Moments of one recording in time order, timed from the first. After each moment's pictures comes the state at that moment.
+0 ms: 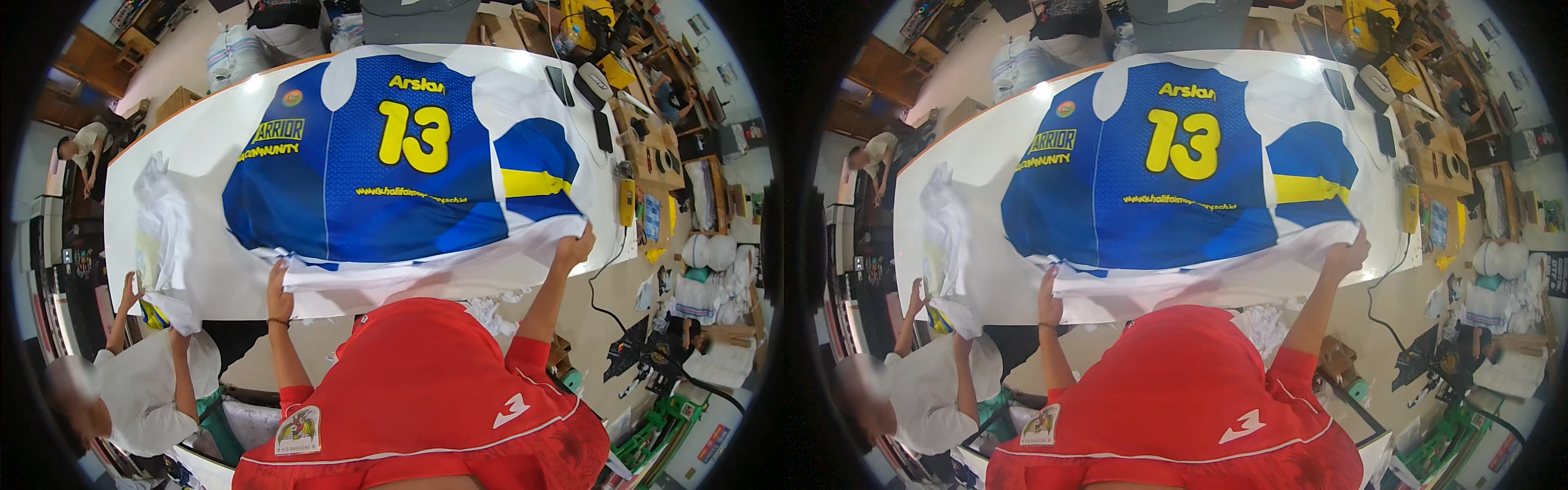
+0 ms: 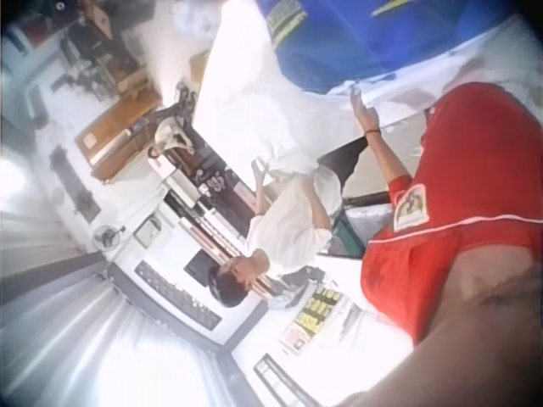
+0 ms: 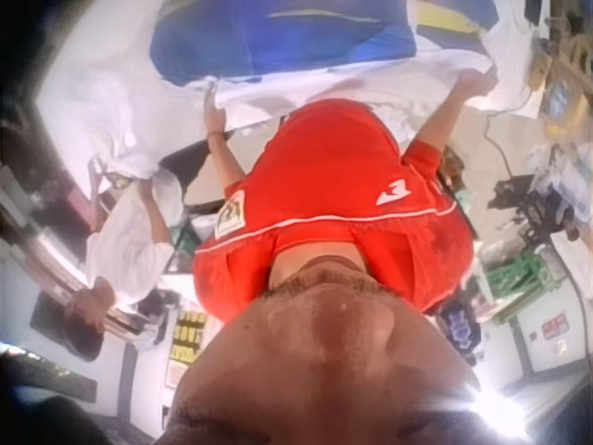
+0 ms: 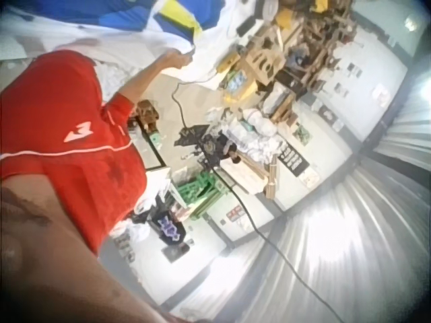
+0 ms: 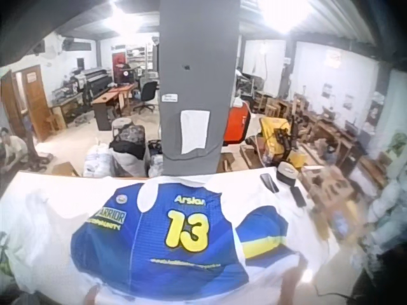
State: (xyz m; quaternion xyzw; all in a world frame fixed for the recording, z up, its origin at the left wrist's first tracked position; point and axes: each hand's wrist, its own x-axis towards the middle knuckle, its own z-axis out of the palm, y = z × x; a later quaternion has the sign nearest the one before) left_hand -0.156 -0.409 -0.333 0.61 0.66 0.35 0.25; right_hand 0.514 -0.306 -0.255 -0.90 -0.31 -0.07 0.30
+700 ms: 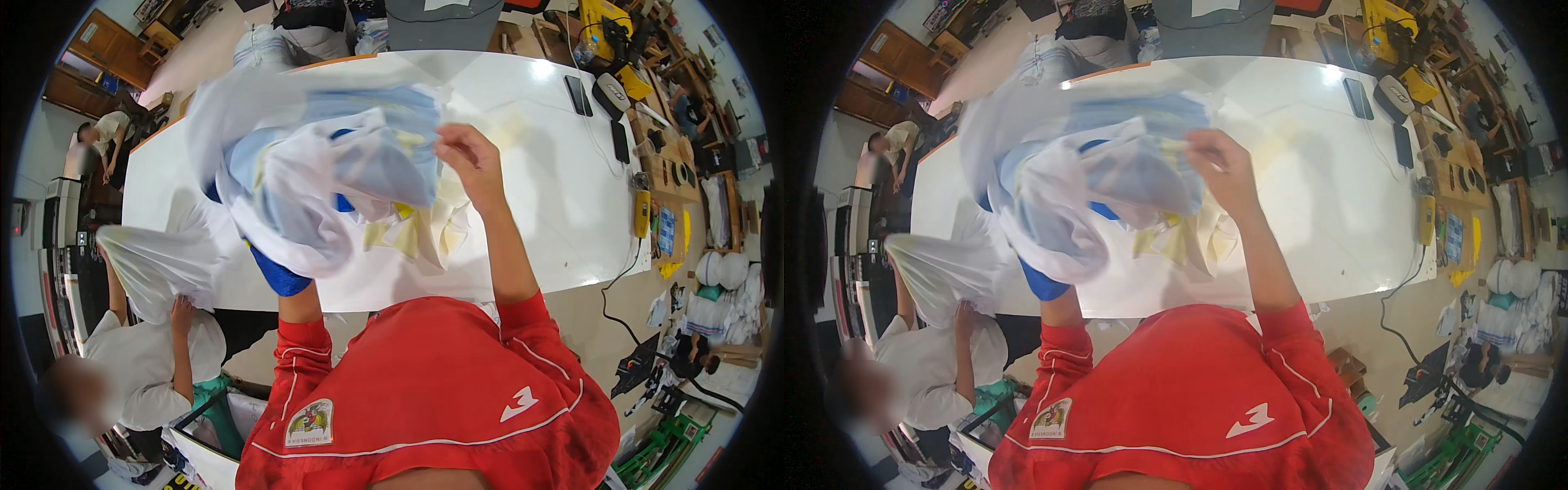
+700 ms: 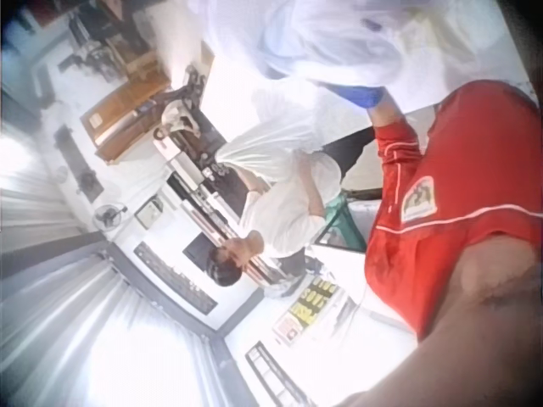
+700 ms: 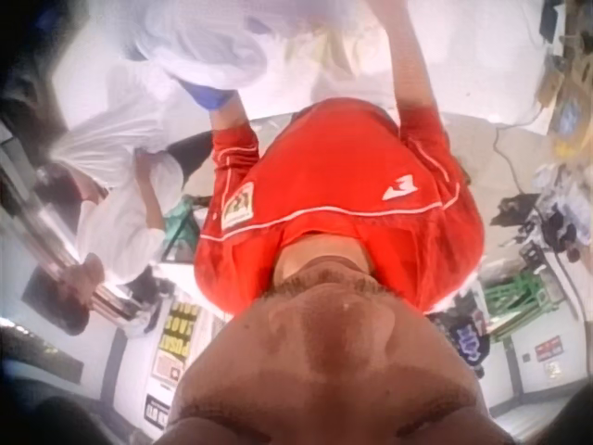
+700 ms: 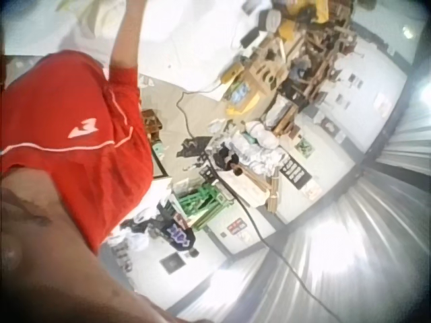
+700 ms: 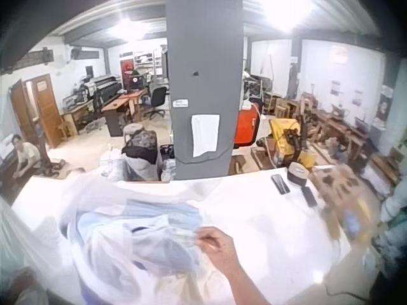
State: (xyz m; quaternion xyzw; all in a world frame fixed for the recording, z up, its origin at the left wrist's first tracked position) left_hand -0.047 -0.291 -0.150 0.48 0.49 0.65 0.33; right_hand 0.273 -0.193 -0.136 -0.37 -0.53 0.51 0.56
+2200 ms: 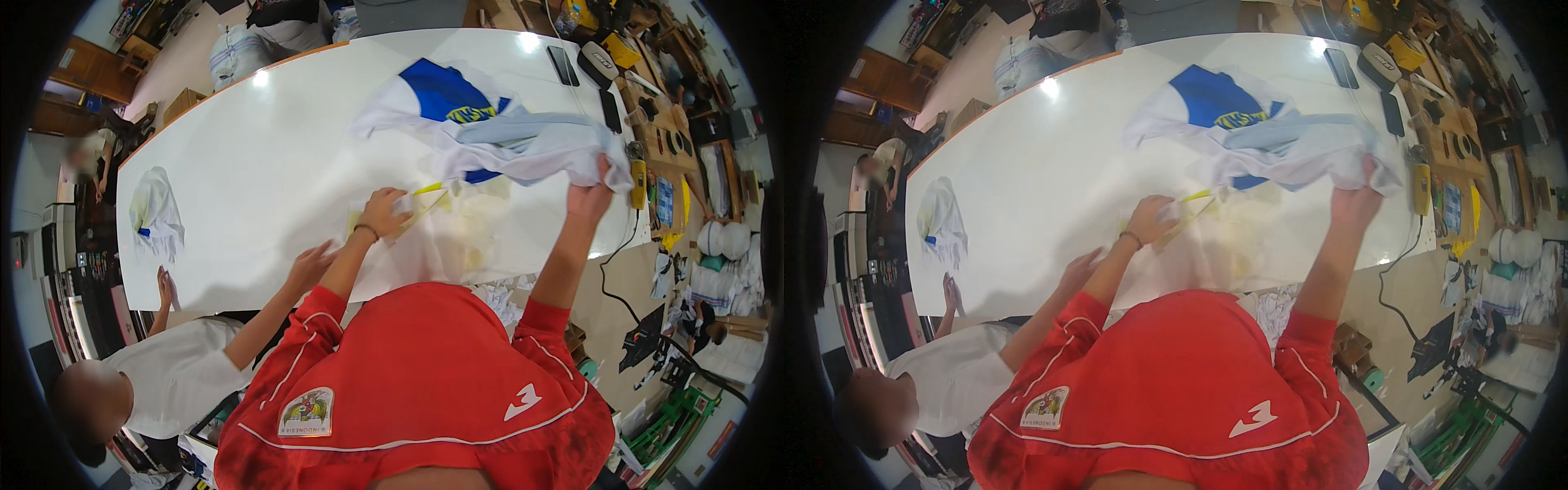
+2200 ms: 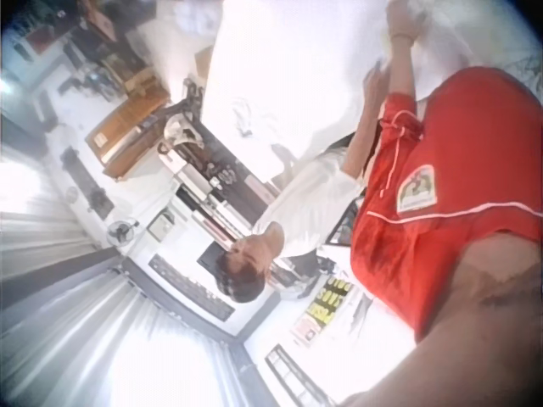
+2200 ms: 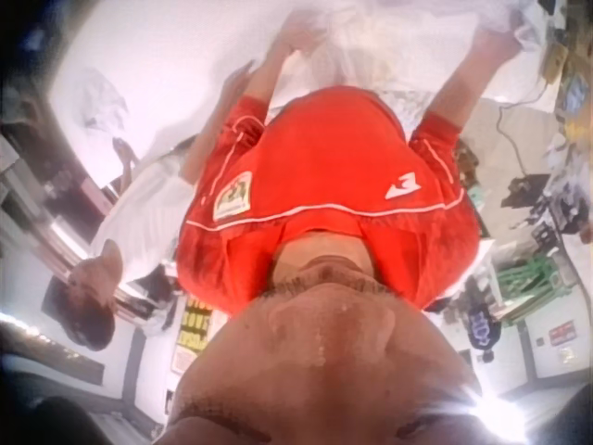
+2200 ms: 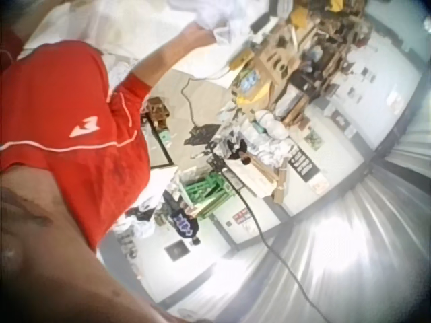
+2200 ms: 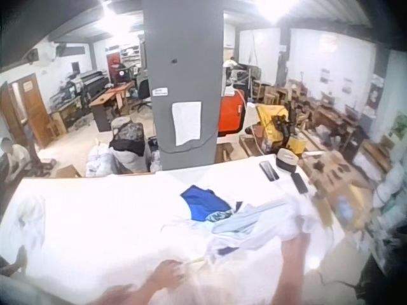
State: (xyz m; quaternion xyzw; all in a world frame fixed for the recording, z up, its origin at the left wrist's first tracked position) left_hand 0.069 -0.252 -0.355 0.78 0.51 0.19 0.33; right_hand 0.520 -0.236 -0.197 -0.51 -0.33 0.23 0.76
